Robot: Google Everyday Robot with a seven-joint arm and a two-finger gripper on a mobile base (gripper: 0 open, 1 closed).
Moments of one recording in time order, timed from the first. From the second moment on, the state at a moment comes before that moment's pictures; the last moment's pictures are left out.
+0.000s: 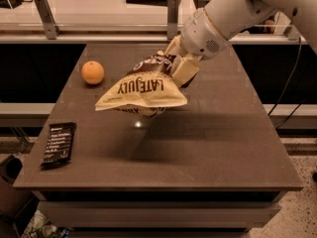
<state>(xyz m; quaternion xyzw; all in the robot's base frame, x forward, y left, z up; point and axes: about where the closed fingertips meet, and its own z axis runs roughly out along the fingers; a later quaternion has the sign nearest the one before) 0.556 -0.020 0.944 -0.71 0.60 0.20 0.30</state>
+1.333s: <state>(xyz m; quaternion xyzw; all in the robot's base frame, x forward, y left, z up) 0.521 0.016 0.953 -0.72 0.61 0.23 0.24</state>
